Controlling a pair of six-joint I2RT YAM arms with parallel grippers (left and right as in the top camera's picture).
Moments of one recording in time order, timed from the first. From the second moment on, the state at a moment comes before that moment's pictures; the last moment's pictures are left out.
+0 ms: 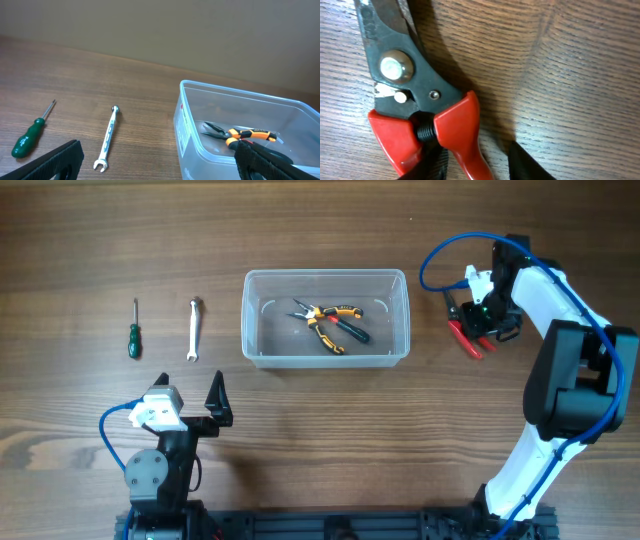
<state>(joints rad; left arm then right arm) 0.02 0.01 0.05 -0.16 0.09 -0.22 -0.12 2.07 1.41 -0.85 0.02 -0.34</state>
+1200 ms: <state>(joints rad) 0.02 0.01 0.05 -0.16 0.09 -0.22 -0.04 2.11 1.92 -1.18 0.00 -0.34</state>
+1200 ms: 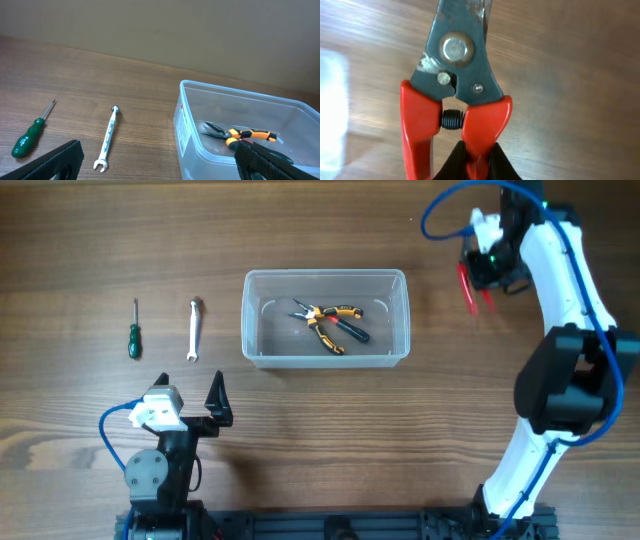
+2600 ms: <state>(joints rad) 0.02 0.01 0.05 -0.16 0.09 -0.22 0.54 2.16 1.99 -1.24 -0.13 -0.75</state>
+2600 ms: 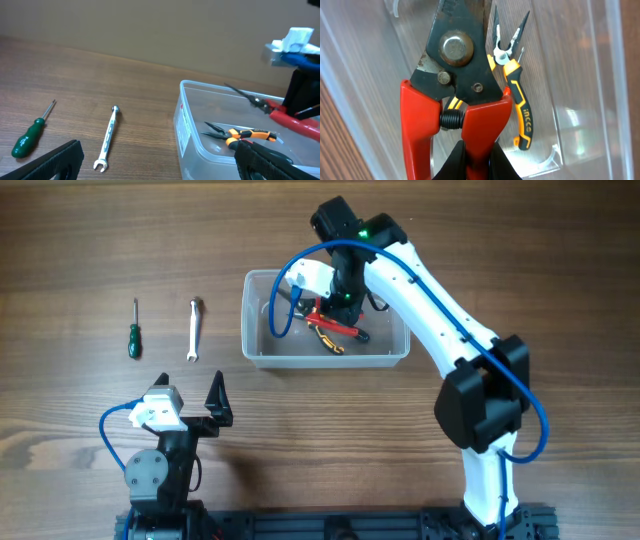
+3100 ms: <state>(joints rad) 0.02 0.01 0.05 -0.16 0.09 -0.22 0.54 2.27 1.99 -1.20 -0.13 -0.75</state>
